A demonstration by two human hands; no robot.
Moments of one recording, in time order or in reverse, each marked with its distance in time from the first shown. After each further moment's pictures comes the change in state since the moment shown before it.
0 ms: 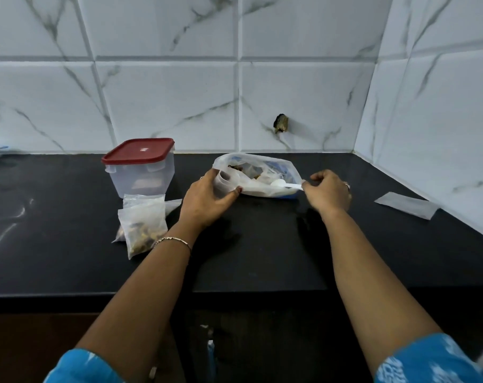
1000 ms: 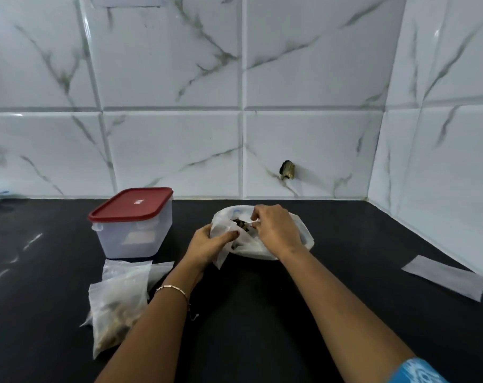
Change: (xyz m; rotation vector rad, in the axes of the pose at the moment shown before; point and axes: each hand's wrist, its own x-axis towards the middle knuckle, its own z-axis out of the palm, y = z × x) left_hand 0.064 -0.026 0.026 -0.550 -0.107 -0.476; right_hand 0.029 -0.082 0.076 -0.194 -0.161 -0.674
